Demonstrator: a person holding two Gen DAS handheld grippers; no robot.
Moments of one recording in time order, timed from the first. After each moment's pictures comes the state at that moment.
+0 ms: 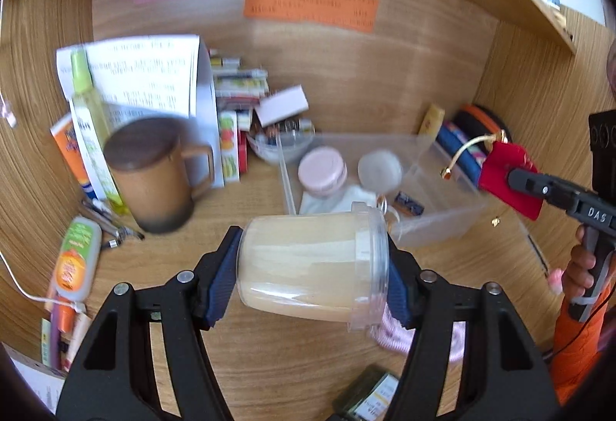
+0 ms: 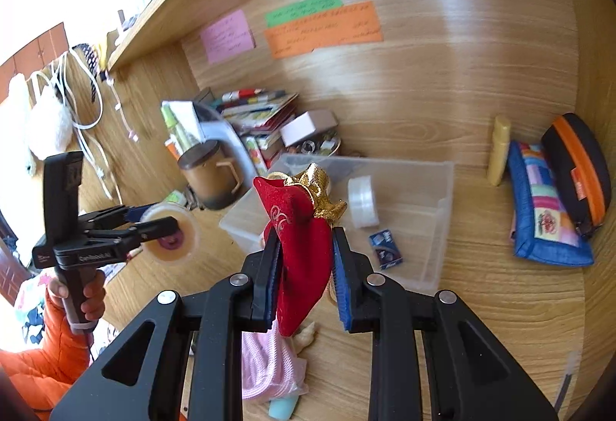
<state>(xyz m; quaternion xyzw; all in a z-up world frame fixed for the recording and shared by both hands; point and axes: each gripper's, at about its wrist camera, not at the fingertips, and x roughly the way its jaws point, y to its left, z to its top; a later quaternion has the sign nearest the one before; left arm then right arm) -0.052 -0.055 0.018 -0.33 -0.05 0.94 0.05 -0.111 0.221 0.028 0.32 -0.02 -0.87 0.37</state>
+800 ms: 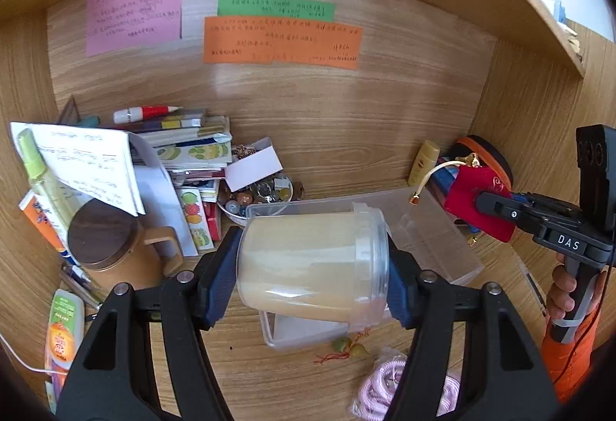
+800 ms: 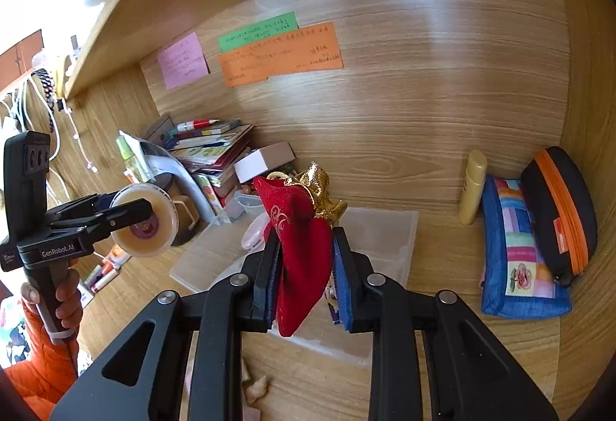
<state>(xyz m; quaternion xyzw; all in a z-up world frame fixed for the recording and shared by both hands) -0.125 -0.030 0.045 -0.31 -0.04 0.95 0.07 -0.171 0.217 0.040 0.30 -0.01 -0.90 0.32</state>
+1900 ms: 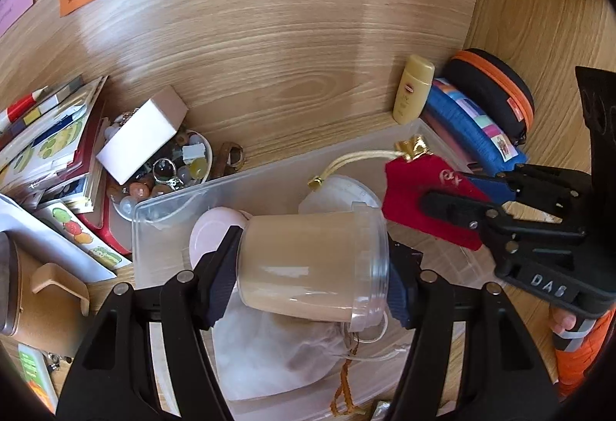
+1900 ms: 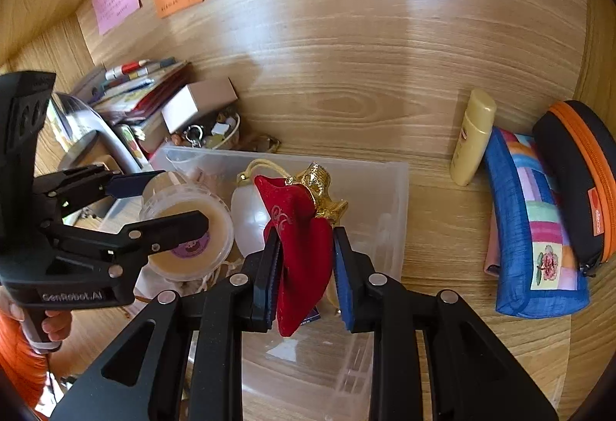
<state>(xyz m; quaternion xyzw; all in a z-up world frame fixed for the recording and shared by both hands) -0.215 0.041 -0.025 -0.41 0.04 0.90 0.13 -0.225 0.190 -0.026 0.38 0.04 -0.89 0.26</state>
